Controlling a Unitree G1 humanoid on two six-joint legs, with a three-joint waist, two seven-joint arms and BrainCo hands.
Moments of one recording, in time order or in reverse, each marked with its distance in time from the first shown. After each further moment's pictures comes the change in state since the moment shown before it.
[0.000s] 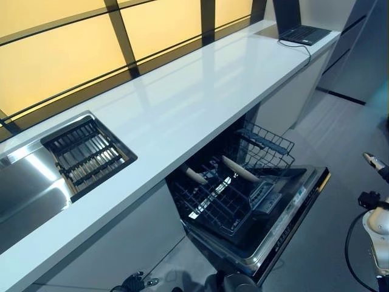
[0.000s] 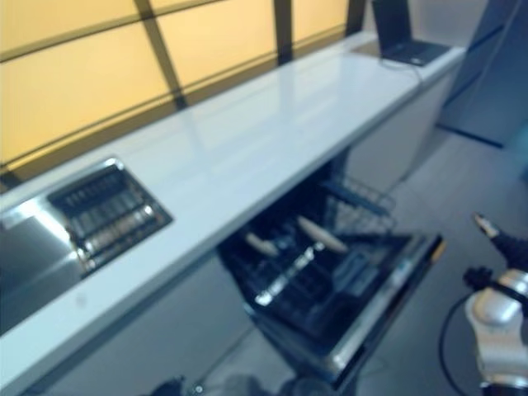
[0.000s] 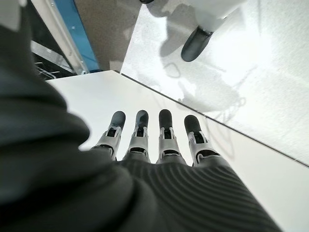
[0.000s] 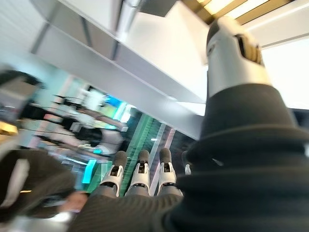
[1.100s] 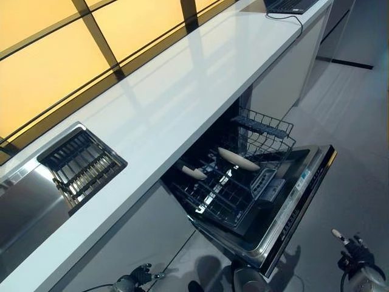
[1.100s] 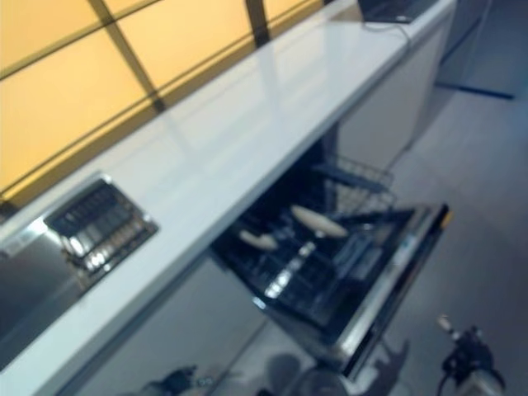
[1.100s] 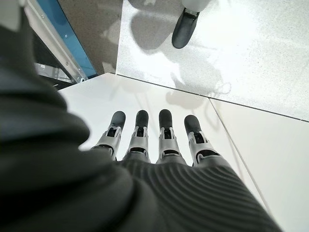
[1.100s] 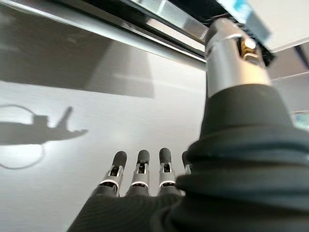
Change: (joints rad) left arm -0.077 0.000 -0.115 -0.002 -0.007 0.016 -0.021; right arm -0.074 0.137 0.075 0.887 0.615 0.079 0.670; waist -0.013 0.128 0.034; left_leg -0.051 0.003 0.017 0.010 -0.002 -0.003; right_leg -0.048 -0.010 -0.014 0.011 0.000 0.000
